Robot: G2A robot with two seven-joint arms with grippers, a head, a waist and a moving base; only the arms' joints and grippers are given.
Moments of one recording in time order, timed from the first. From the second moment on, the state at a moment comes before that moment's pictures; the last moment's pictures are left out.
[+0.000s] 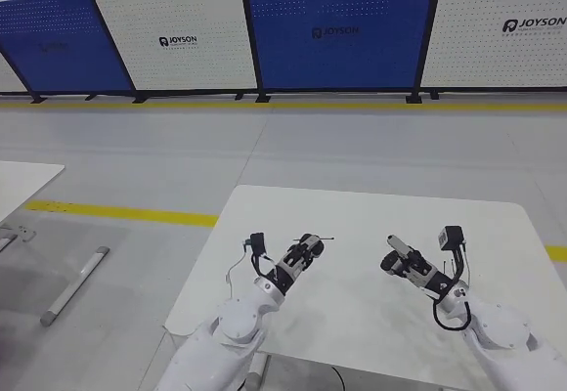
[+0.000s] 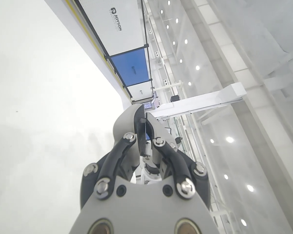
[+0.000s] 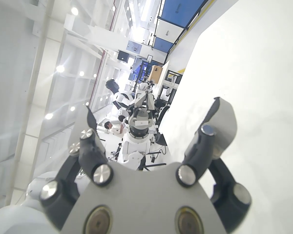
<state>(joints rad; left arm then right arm) 1.47 -1.24 -1.14 -1.62 -0.25 -0.21 -0.08 -1.14 -1.02 0.93 -1.39 0.46 -0.33 0.51</state>
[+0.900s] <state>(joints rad) 1.89 -1.28 -1.49 -2.22 -0.39 -0.34 -0.31 -1.14 -1.02 0.93 -1.39 0.46 -0.33 0.51</state>
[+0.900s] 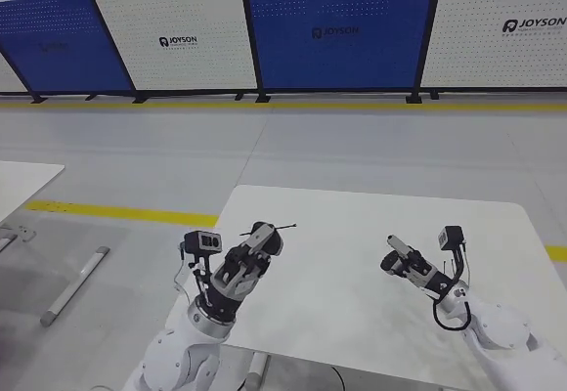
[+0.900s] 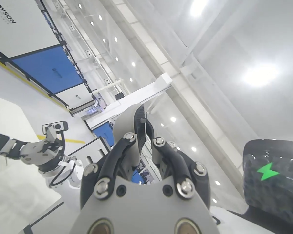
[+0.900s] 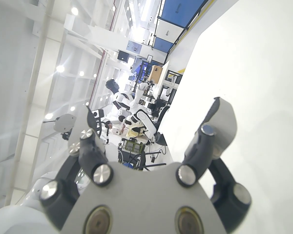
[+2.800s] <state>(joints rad) 1.81 -1.31 -1.39 -2.06 -0.27 -0.33 -0.37 -1.14 -1.02 0.93 -1.39 0.46 -0.33 0.51</state>
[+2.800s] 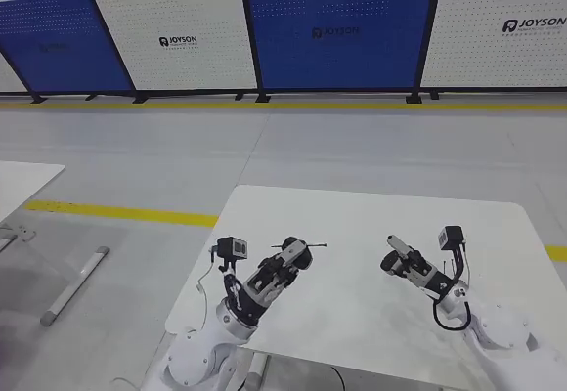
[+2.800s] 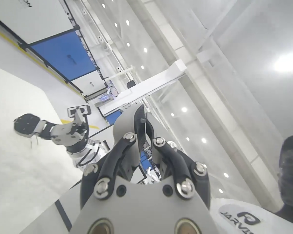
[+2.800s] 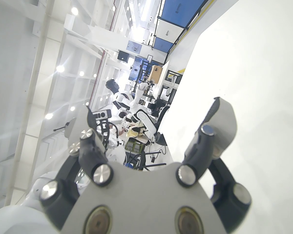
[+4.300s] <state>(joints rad) 1.54 -1.30 -1.22 -1.51 -0.14 -0.33 -0.46 -1.14 -1.02 0.93 -1.39 0.46 -0.33 0.51</state>
